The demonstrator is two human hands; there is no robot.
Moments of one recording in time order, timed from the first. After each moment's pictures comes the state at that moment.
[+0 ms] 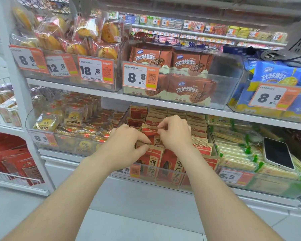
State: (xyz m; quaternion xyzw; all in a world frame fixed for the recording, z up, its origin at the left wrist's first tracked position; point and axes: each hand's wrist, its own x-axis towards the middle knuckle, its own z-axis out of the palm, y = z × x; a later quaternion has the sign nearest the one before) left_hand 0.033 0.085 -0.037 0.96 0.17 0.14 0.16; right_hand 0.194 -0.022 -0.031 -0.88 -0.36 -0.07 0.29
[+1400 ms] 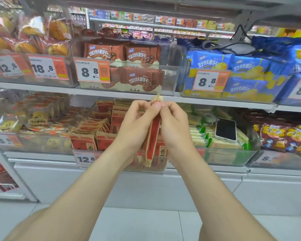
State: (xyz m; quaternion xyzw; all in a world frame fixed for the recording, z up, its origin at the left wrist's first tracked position) left_hand 0.091 -0.077 0.009 0.64 0.12 0.30 0.70; right_hand 0.156 -0.159 0.012 -0.65 -0.22 0.07 0.73
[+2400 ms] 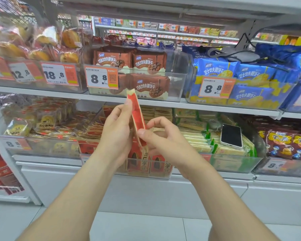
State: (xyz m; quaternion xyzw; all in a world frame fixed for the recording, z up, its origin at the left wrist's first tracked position) left_hand 0.068 -0.041 0.011 0.53 0.15 0.34 0.76; right_hand 0.149 -0.171 0.007 -0.69 -0.35 0.24 0.58
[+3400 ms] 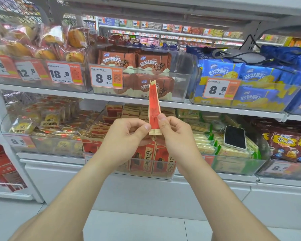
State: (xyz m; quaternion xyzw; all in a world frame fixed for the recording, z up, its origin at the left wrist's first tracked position) left_hand 0.046 -0.036 0.005 0.75 0.14 0.27 0.59; right_hand 0.153 -0.155 -0.004 -0.68 -0.31 0.11 0.66
